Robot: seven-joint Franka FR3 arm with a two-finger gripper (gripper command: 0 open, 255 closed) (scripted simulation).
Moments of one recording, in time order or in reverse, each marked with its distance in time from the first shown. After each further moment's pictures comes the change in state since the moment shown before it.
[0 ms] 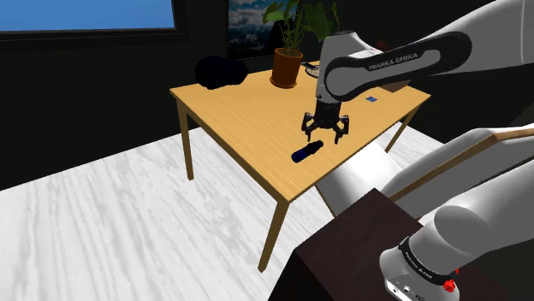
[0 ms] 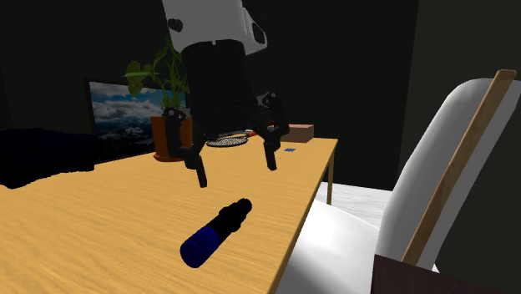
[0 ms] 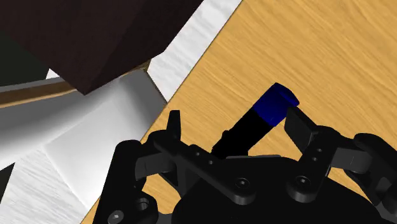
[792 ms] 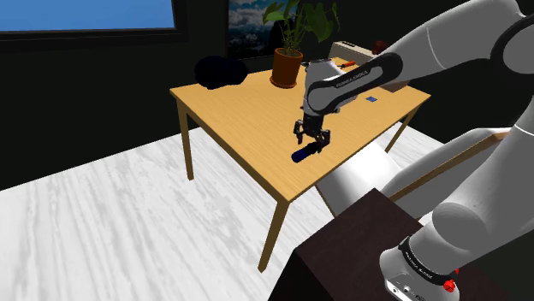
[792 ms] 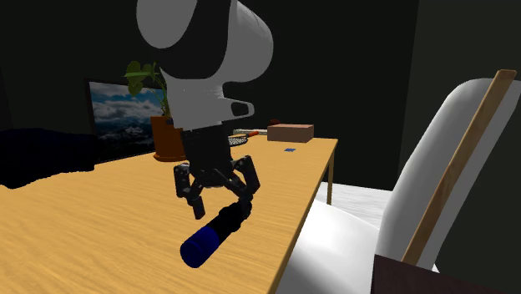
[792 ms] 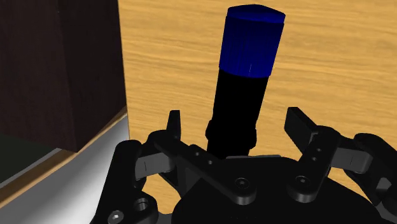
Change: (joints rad) arm -0.062 0.370 -0.035 0.150 -0.113 0.184 0.528
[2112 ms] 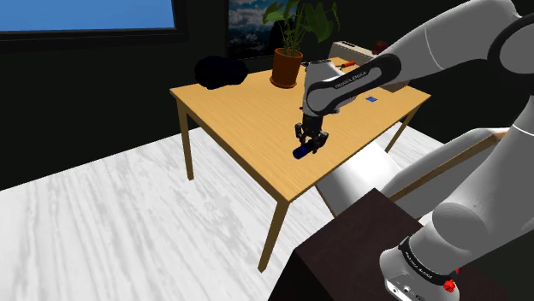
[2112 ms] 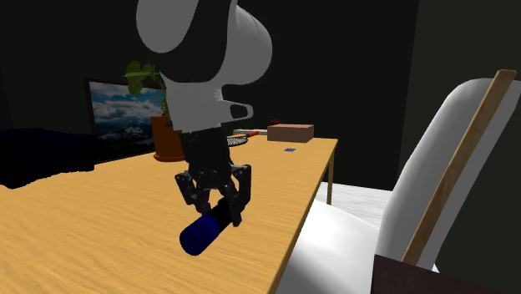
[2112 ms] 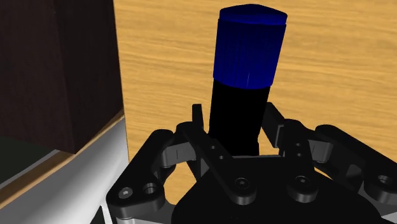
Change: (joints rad) arm 0.001 0.011 -0.001 0.005 -0.004 0.006 0.007
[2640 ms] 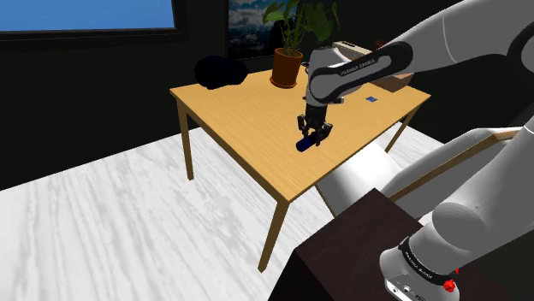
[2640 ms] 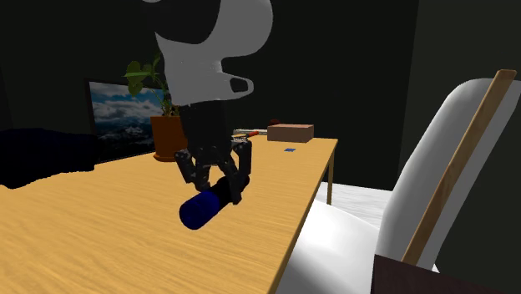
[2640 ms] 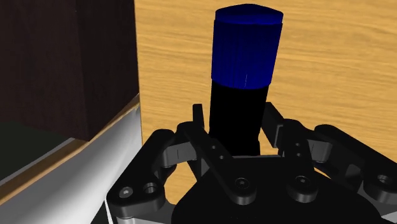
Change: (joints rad) arm -0.005 -0.075 0.007 0.025 0.033 -0.094 -0.027
